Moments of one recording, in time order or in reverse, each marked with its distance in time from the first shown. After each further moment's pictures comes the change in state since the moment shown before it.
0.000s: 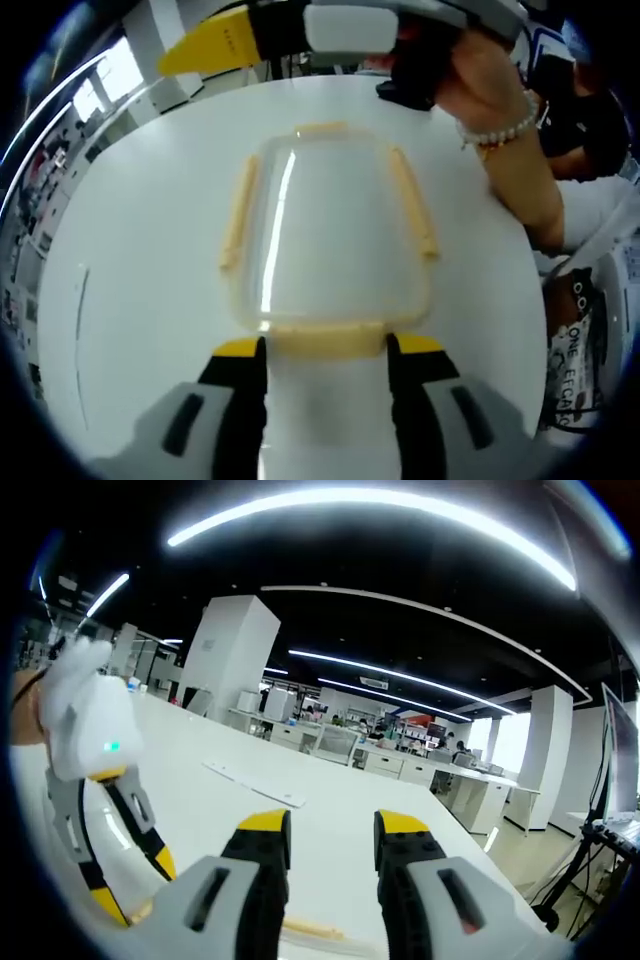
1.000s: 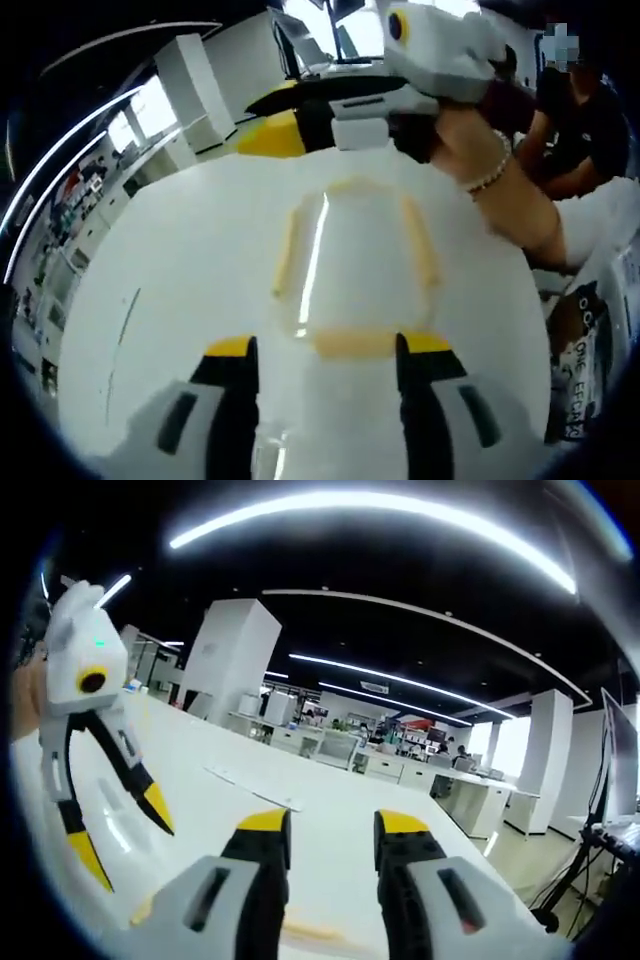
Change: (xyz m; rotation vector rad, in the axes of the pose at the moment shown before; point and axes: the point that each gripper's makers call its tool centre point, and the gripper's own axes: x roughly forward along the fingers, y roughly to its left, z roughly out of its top) left arm -0.038 0.011 0.016 0.000 -0.179 0.150; right arm -0.002 0.000 0.004 -0.008 -0.018 0.000
